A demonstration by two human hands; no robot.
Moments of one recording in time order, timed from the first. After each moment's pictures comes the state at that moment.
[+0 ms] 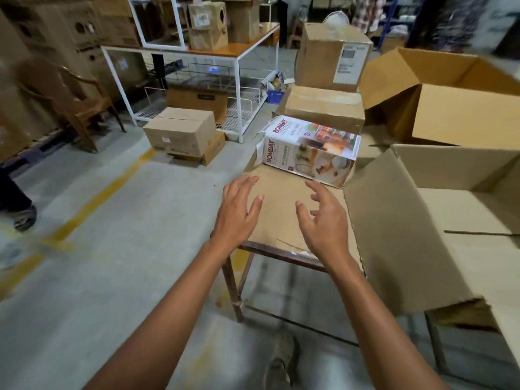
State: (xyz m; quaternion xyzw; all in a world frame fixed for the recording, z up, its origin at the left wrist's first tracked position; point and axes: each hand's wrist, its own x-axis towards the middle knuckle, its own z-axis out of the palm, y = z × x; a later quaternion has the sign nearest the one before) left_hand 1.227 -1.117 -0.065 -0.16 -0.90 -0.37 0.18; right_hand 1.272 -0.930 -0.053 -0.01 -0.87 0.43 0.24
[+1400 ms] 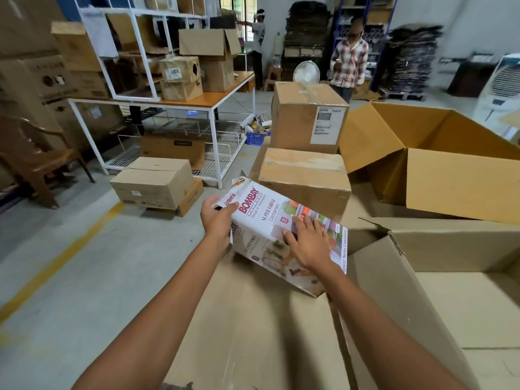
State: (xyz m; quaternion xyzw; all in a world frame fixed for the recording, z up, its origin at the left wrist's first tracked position) left_hand 0.921 -1.036 -0.026 0.16 -0.59 -0.79 0.03; right_hand 0.976 -0.836 -0.071 -0.07 -0.97 0.21 0.03
